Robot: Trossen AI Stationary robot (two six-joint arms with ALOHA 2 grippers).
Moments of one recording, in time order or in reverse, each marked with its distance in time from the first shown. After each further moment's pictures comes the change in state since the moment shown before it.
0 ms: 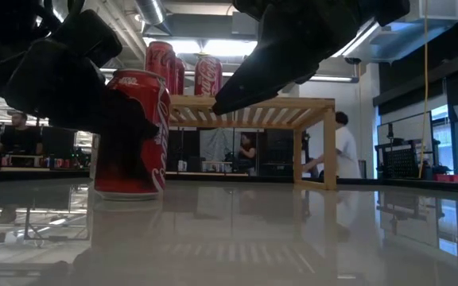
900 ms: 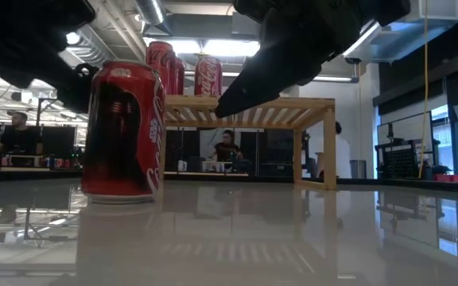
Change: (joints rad) left arm -0.048 -0.385 0.000 -0.479 0.282 -0.096; right arm 0.000 0.000 0.000 -0.019 -0.001 0.003
